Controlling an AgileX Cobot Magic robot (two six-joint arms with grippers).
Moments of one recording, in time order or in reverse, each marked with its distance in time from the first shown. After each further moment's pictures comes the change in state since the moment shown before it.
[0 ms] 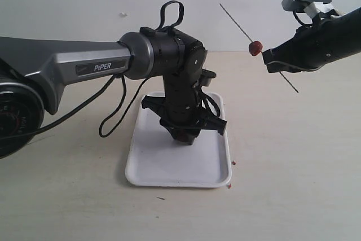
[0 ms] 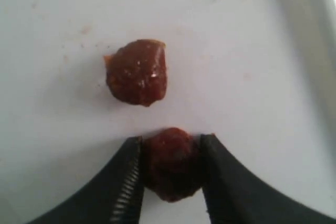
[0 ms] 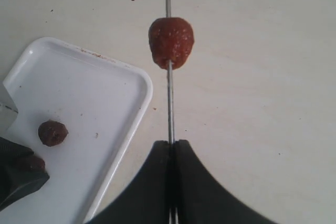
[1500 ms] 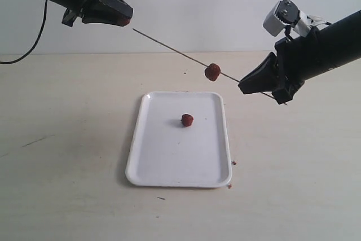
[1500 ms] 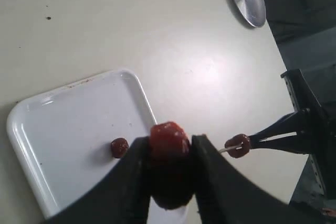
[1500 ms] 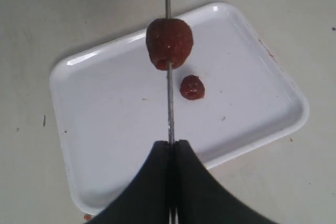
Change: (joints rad) left arm 0.627 -0.282 0.000 -1.043 0.180 0.753; right arm 0.000 0.000 0.009 0.138 0.432 -0.715
